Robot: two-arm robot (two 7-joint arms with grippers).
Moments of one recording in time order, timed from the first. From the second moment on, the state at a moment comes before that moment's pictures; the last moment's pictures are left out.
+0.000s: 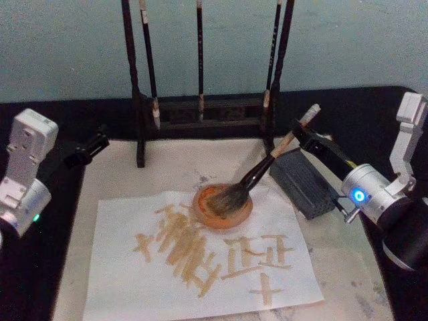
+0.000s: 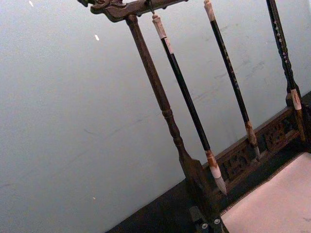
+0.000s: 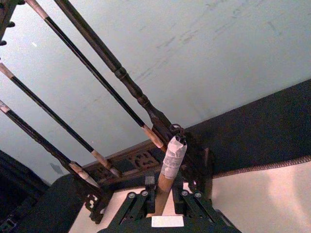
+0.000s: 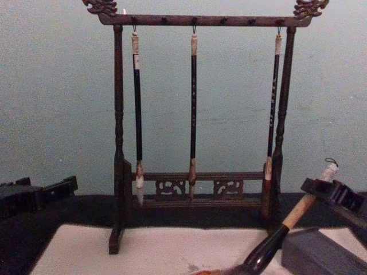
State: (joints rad) left arm -0.20 0.60 0.45 -1.41 -0.25 -0.12 0.03; right arm 0.24 0.33 -0.32 -1.29 1.01 0.10 0.25
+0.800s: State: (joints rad) left arm -0.20 0.60 0.45 -1.41 -0.25 -0.12 0.03; right arm 0.22 0.34 -0.31 -1.32 0.97 0.08 0.24
